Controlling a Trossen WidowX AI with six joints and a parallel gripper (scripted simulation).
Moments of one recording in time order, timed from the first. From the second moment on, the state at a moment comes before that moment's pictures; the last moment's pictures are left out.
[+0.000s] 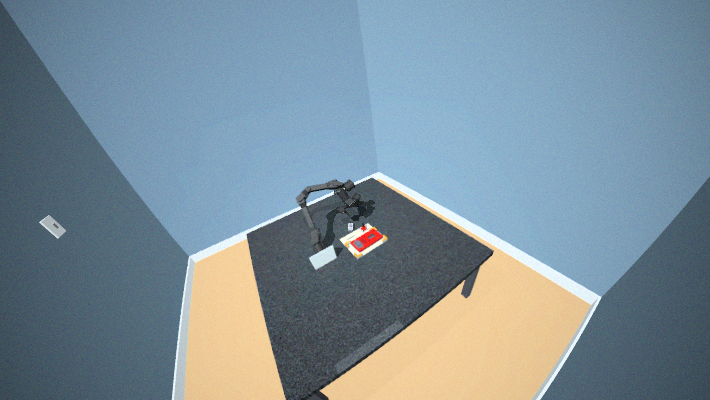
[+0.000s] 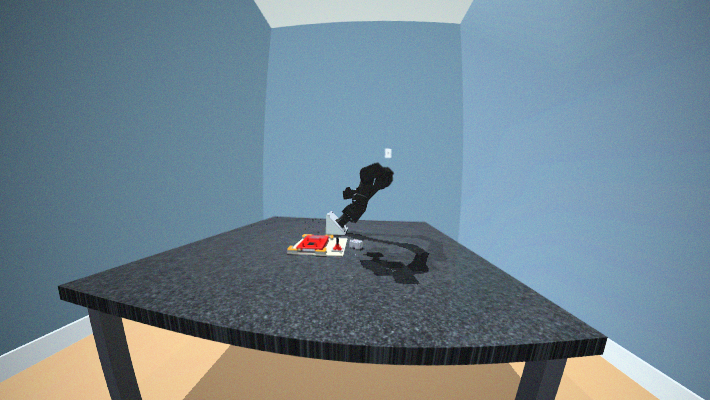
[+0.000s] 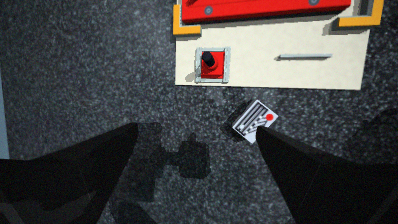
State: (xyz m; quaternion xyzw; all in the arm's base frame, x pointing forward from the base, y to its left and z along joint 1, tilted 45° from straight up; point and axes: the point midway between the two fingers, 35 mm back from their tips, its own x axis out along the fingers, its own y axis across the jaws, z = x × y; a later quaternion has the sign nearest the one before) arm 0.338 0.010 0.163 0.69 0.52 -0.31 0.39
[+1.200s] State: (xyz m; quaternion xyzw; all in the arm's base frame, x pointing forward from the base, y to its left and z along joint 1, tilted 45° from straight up) arm 0.294 0.056 0.112 0.71 0.55 -0.45 0.08
